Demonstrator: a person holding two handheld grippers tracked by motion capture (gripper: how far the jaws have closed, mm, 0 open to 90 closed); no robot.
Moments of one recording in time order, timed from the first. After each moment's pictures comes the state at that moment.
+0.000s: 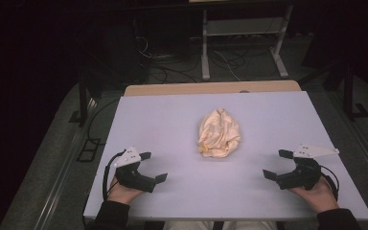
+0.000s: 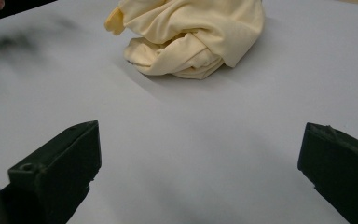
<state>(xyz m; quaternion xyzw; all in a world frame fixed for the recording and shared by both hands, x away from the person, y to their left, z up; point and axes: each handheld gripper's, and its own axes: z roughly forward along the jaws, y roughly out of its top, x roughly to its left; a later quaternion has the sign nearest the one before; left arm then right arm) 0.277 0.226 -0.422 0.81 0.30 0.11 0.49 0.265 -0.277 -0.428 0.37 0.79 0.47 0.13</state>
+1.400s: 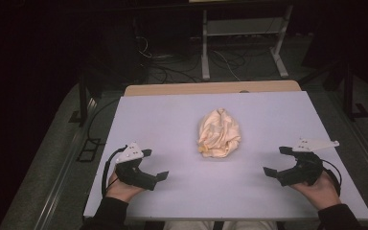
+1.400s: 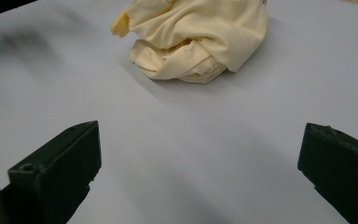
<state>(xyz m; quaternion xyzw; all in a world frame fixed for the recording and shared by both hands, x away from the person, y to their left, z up) 0.278 0.216 -0.397 0.82 0.30 0.11 0.47 0.270 -0.273 -0.403 0.37 0.80 0.45 0.12</state>
